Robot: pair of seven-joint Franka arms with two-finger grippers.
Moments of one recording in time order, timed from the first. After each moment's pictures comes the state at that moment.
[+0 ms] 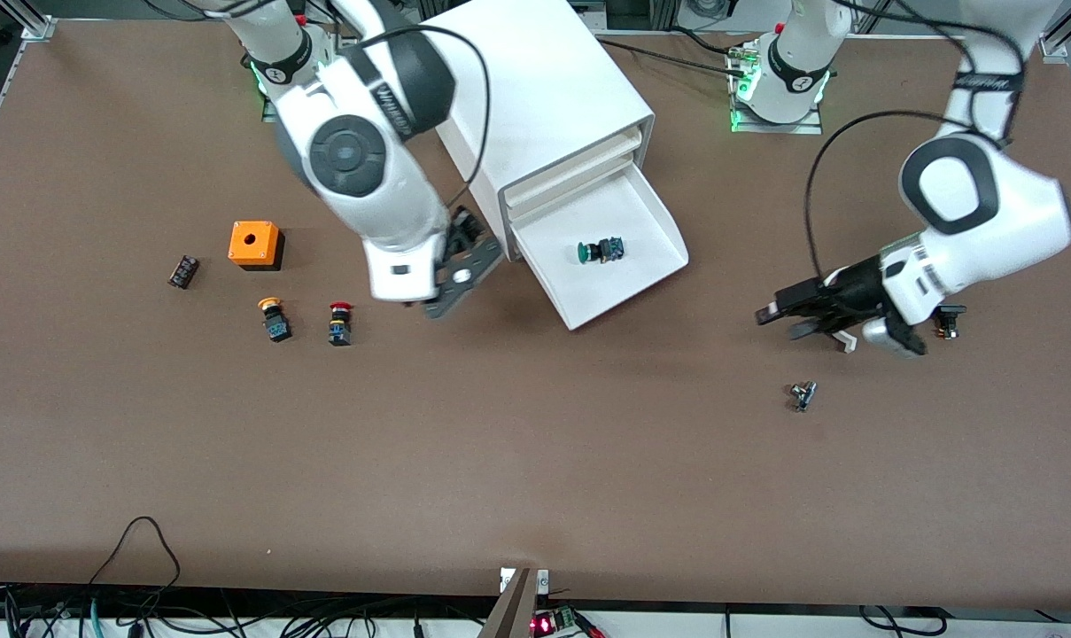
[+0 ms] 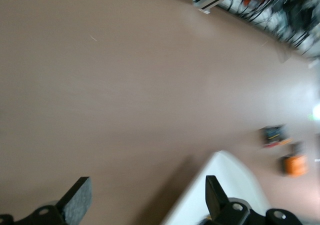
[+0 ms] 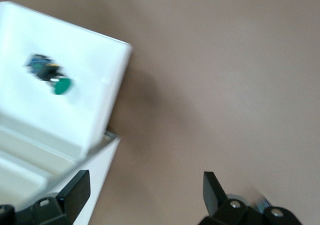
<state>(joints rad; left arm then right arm) 0.18 0.13 -0.21 -2.06 -0.74 2.25 0.53 0.46 0.53 0.25 -1.30 0.04 1.80 -0.27</state>
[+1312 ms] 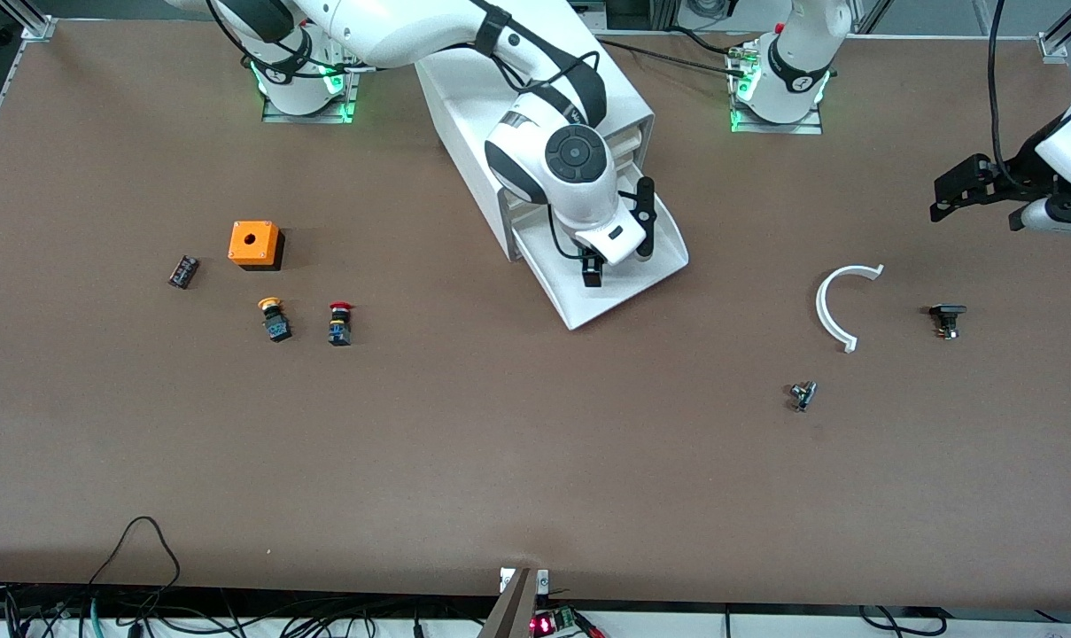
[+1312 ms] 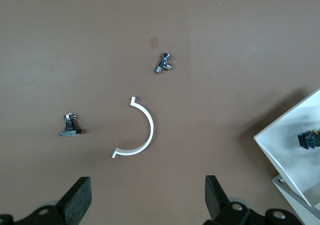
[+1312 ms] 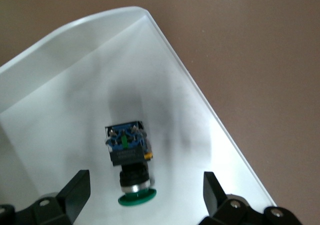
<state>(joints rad) 0.17 -0.05 -0.15 -1.68 -0.02 1.62 0.12 0.75 0.86 0.25 -1.14 -0.03 2.07 -0.61</state>
